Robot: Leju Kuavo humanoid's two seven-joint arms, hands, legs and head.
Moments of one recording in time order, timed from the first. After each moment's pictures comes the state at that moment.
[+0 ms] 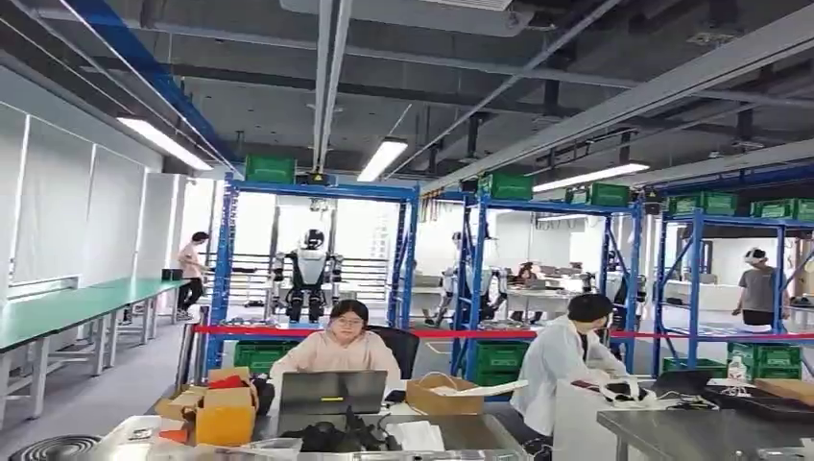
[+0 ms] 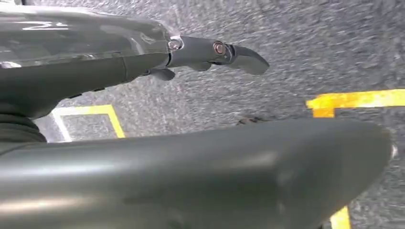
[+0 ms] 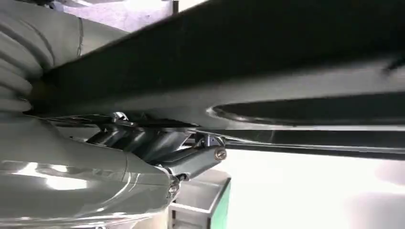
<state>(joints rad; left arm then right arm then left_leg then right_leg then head) -0.08 0.18 -1.16 -0.12 1.29 0.09 -0.27 -0.41 -0.06 0.76 -1.57 -0.25 0.54 -0.42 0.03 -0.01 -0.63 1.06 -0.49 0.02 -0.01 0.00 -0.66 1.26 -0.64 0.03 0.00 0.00</state>
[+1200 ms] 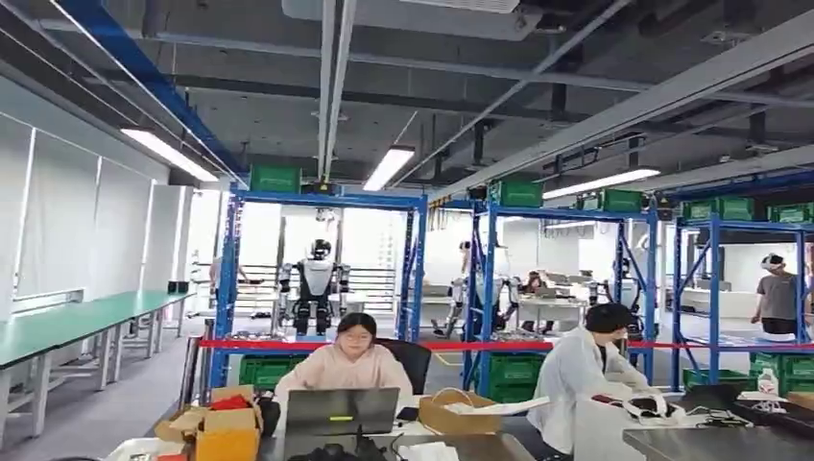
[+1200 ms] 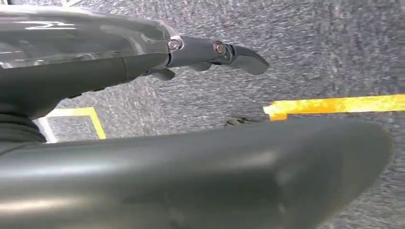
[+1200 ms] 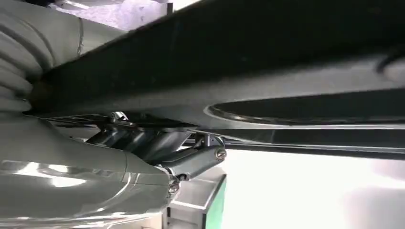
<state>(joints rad) -0.08 0.18 -1.16 -0.12 1.29 0.09 -0.27 -0.39 -0.06 0.75 -1.58 -0.25 0.54 -0.42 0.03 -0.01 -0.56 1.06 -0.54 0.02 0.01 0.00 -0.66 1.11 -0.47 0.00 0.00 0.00</state>
